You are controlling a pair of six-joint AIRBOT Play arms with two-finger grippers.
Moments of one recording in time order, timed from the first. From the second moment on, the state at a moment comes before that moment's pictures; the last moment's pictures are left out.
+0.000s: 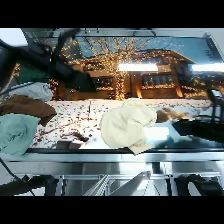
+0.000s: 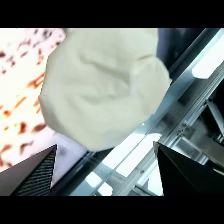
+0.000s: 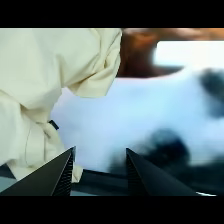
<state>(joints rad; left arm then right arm) -0.23 -1.44 1.57 0.92 -1.60 -1.29 -0.06 -0.60 0.58 -1.15 1.14 1.39</state>
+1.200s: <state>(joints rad) -0.34 -1.37 1.10 0.65 -1.23 -1.11 0.01 -1.15 0.79 -0.45 1.45 0.78</state>
